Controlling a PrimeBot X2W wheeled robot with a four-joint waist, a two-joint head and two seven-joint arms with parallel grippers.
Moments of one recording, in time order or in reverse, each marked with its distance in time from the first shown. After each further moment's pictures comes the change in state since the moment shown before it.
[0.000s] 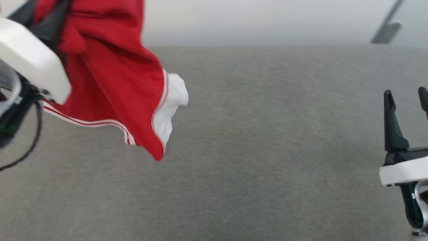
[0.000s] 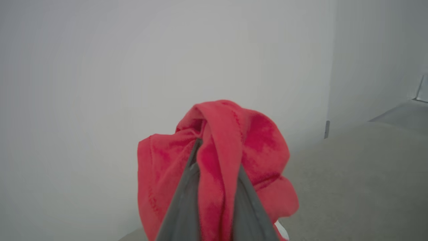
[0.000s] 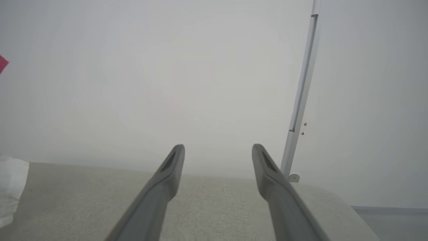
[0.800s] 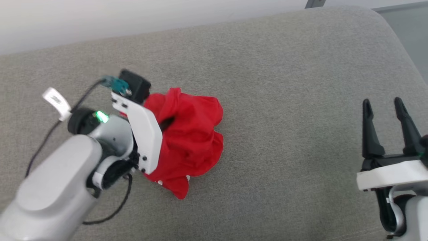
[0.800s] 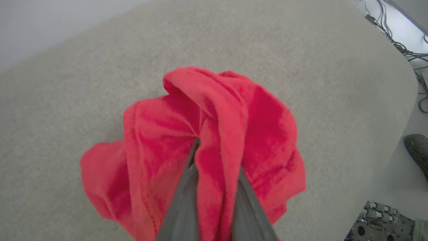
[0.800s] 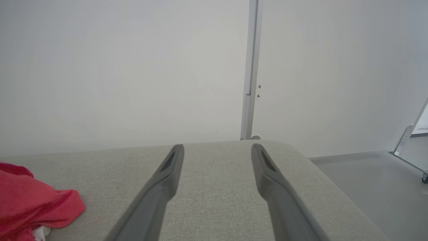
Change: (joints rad) left arm 0.132 -0.231 -0.302 0.239 -0.102 -0.059 0.182; right arm 0.005 0.081 0.028 0.079 -0.013 0.000 -0.071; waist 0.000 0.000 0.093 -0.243
